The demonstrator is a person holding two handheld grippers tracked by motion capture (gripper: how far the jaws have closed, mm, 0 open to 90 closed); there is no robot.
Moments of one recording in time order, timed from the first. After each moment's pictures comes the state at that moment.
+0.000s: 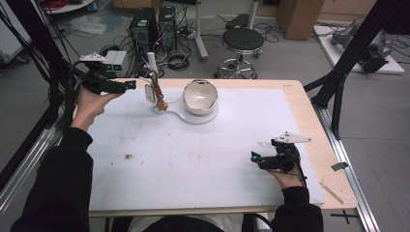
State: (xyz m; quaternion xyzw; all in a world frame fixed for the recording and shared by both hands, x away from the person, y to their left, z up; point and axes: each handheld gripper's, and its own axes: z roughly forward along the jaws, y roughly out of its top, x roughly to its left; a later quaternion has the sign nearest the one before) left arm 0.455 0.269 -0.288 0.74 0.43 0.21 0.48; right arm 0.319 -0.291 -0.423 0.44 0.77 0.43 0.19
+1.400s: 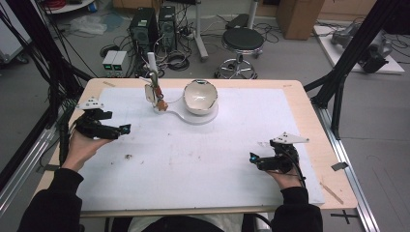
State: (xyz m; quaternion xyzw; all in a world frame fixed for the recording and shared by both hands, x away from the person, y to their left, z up) left arm 0.368 0.281 -0.363 0.77 0.42 0.18 0.45; right arm 0.318 -0.288 -0.424 0.43 0.77 0.43 0.19
